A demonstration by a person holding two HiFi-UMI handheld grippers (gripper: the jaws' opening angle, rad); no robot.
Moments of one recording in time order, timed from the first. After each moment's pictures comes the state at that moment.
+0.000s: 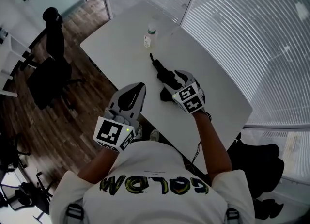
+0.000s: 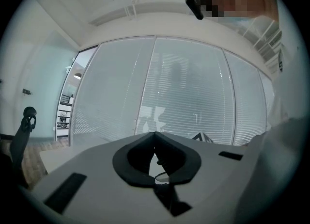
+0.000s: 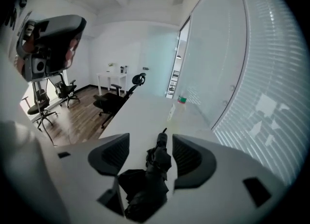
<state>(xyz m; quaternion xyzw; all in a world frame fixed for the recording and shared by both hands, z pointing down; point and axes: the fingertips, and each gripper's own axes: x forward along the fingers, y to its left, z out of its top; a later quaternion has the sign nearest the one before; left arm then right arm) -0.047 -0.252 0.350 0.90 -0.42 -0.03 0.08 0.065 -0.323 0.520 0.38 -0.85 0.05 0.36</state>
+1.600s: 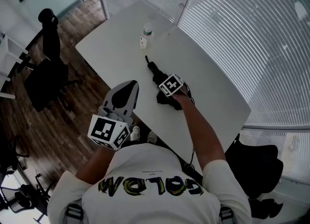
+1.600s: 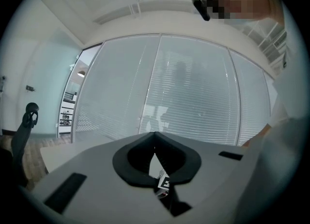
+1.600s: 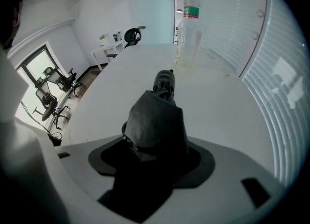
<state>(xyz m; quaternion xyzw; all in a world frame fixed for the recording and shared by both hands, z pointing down) -0.052 -0.278 0.368 0.90 -0.43 -0.03 0.10 0.081 -0.361 0.700 0.31 -0.78 0.21 0.51</state>
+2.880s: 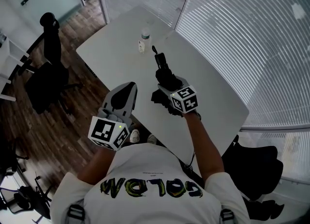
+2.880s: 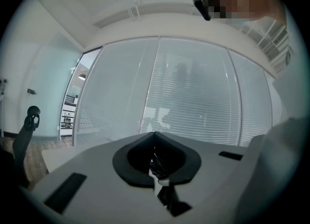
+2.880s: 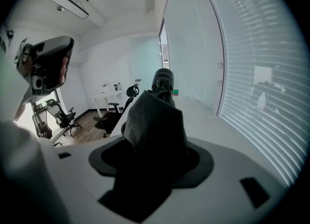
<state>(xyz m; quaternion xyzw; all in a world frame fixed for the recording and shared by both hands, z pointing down) -0.048 -0.272 0.356 0.89 -0.44 -0.04 0.09 0.078 -0.340 0.545 0.40 -0.87 0.15 0.25</state>
